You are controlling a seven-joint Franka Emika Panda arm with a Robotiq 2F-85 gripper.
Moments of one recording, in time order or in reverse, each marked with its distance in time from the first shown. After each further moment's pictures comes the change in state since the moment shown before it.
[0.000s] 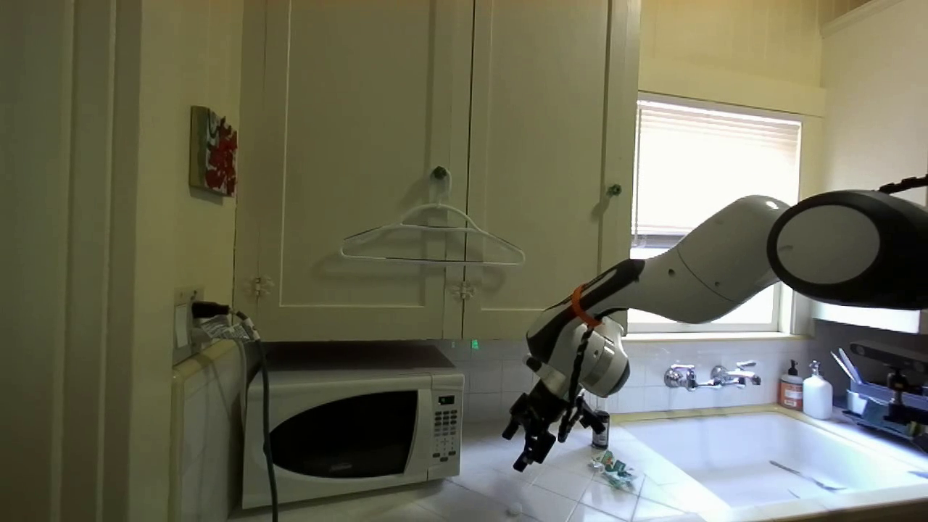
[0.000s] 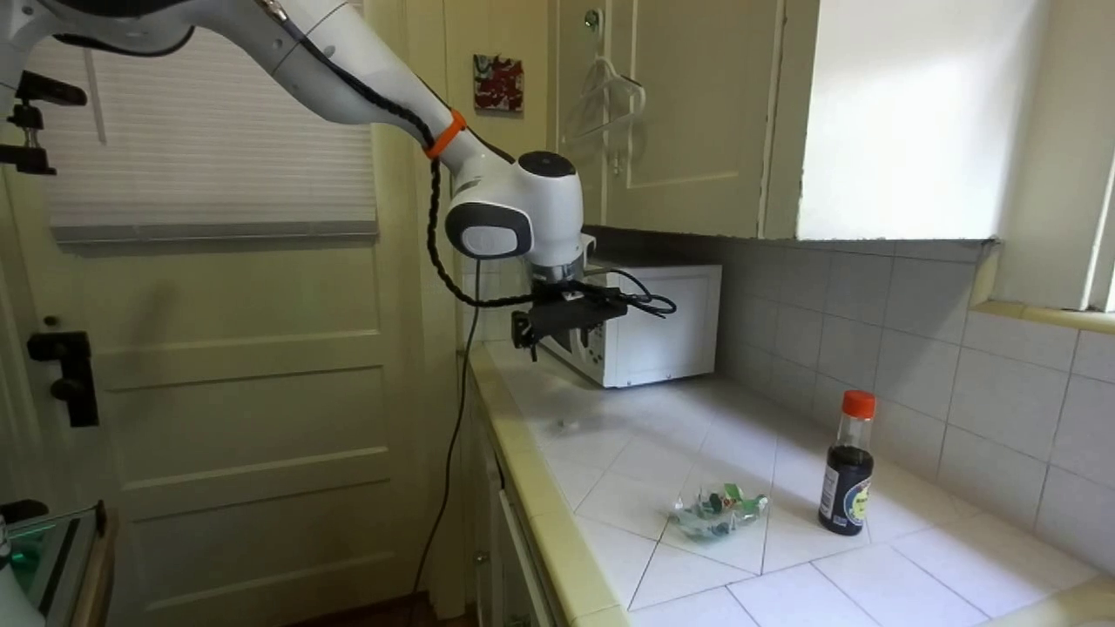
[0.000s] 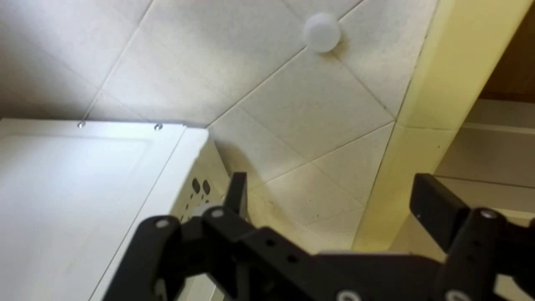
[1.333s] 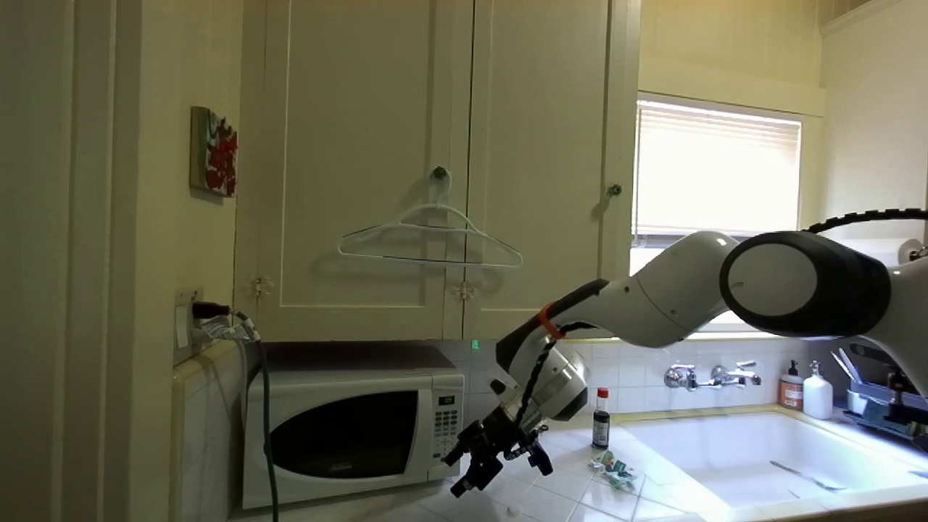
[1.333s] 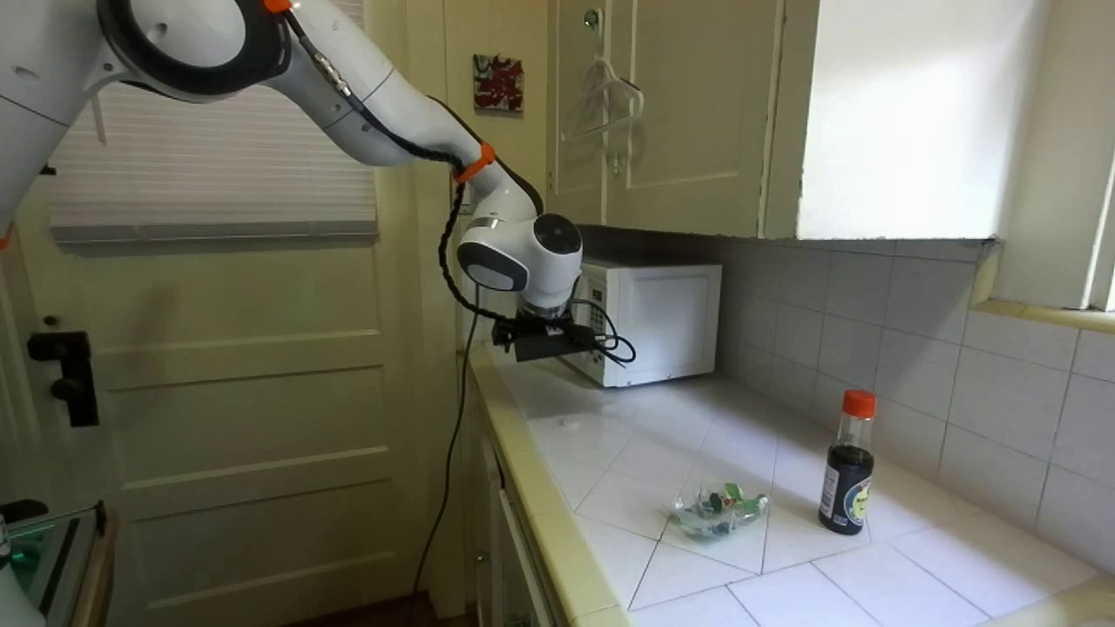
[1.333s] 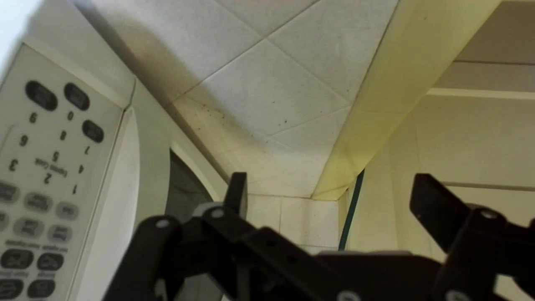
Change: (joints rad) arm 0.024 0.186 0.100 0.158 0.342 -0.132 -0.168
